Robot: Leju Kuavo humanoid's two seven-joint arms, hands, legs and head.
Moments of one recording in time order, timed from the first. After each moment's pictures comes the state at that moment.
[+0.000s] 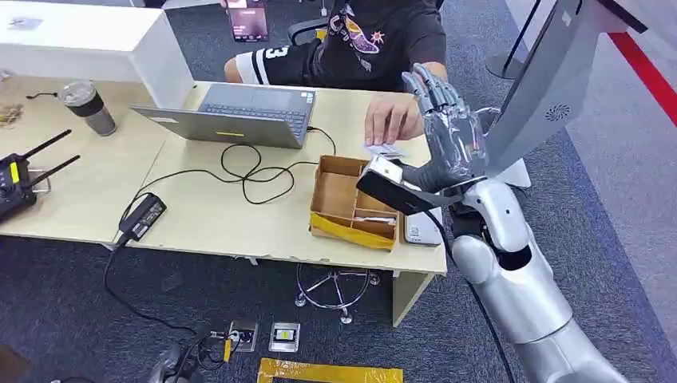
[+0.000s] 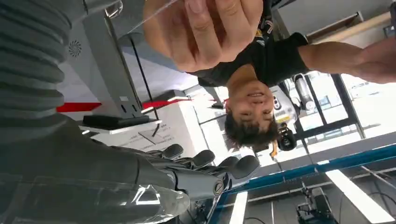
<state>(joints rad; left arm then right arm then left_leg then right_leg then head) -0.23 0.00 0.18 -0.19 -0.80 0.24 0.10 -0.73 -0.07 0.54 -1.18 1.20 -0.19 -0.17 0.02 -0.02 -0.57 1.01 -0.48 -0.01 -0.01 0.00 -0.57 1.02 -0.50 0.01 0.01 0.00</state>
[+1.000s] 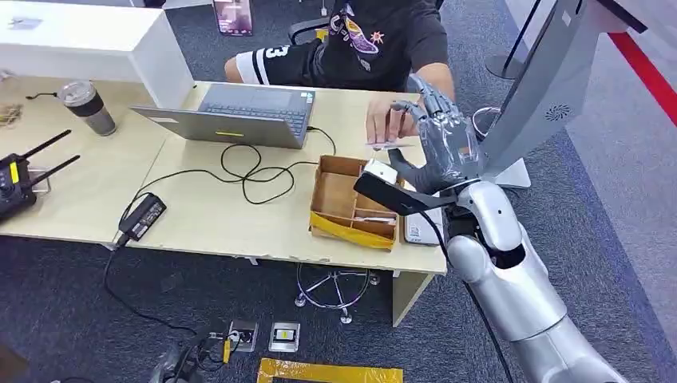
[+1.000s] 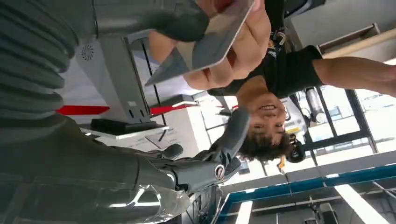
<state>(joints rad) -0.23 -0.01 0.18 -0.19 -0.78 0.25 0.10 -0.73 -0.07 0.55 -1.12 1.21 -0.19 -0.15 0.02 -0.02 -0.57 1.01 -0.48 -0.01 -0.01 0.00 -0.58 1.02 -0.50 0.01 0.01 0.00</state>
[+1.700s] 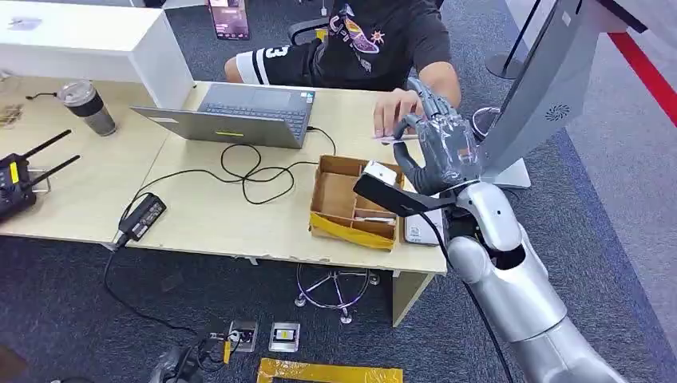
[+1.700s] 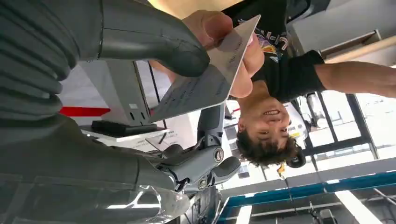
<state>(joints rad) -0.23 -0.01 0.18 -0.19 -0.79 0.25 0.10 -0.73 -0.07 0.55 -1.12 1.21 -0.17 -0.16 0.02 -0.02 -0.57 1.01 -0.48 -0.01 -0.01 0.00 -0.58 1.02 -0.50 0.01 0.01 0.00</state>
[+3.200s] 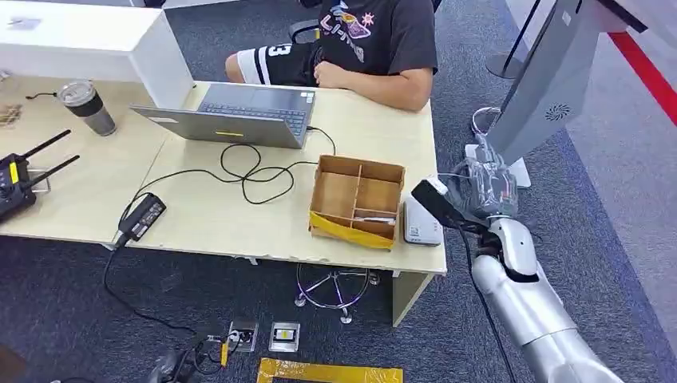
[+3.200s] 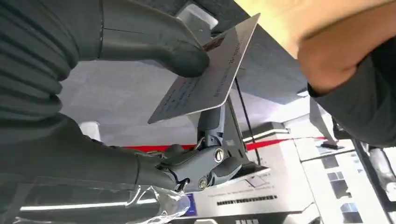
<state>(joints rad) -0.21 0.00 0.18 -0.19 -0.77 0.26 0.10 -0.67 -0.12 0.48 -0.73 1.13 -0.42 -0.10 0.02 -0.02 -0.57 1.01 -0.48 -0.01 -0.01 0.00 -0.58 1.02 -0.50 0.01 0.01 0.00</state>
